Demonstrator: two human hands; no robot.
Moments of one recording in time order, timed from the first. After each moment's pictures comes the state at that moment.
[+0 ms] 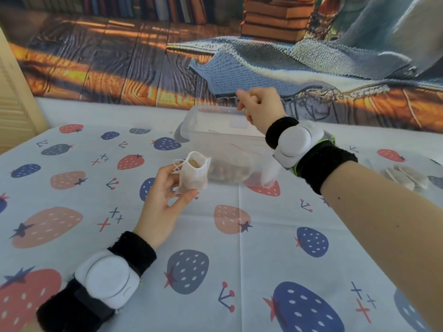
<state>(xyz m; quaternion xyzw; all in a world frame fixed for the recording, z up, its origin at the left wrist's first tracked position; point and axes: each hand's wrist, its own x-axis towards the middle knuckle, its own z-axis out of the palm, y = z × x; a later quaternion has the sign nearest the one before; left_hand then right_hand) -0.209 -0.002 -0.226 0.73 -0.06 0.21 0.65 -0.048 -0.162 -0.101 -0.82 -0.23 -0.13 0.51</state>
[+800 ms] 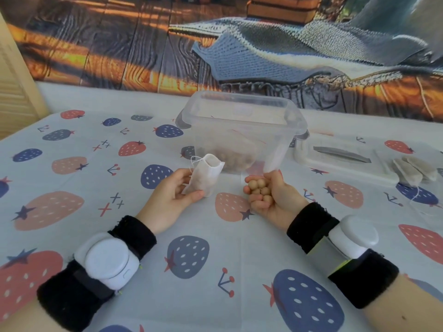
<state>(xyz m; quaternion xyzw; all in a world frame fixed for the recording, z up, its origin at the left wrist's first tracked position) -0.208 0.001 -0.233 0.81 -0.02 0.10 0.58 -0.145 -0.203 -0.209 -0.51 0.09 0.28 0.81</state>
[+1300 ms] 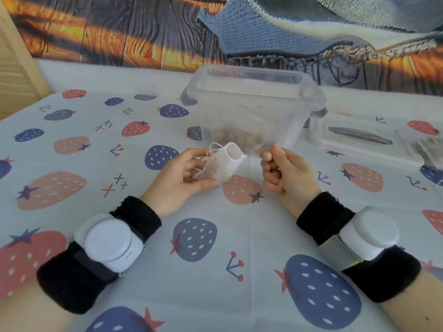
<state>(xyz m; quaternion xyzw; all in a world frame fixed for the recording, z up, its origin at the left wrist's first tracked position) -0.211 -0.002 -0.229 0.80 -0.03 0.07 0.60 -0.154 -0.202 -0.215 -0.61 -0.07 0.13 0.78</state>
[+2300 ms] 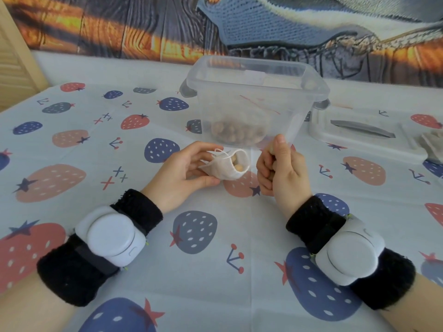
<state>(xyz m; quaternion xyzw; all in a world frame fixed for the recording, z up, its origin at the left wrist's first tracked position) -0.216 -0.008 -0.226 0.80 -0.09 0.06 0.59 -0.179 -0.187 -0.214 -0.66 -0.13 0.01 0.74</state>
